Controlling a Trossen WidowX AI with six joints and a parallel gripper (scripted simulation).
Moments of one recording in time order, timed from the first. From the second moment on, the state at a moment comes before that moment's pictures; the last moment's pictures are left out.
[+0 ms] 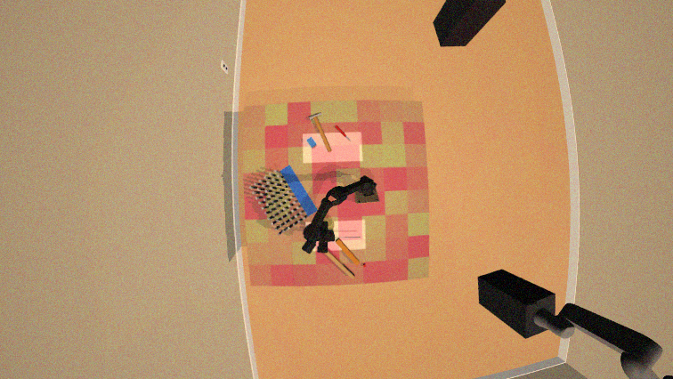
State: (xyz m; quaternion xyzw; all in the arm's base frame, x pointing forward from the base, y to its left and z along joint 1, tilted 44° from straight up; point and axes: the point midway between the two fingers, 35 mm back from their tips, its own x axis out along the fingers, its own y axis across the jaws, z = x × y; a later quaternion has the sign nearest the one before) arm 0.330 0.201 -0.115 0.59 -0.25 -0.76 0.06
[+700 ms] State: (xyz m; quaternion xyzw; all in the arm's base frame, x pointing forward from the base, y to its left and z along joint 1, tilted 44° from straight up) arm 0.334 0.224 -0.056 0.61 -0.31 -0.73 0.02
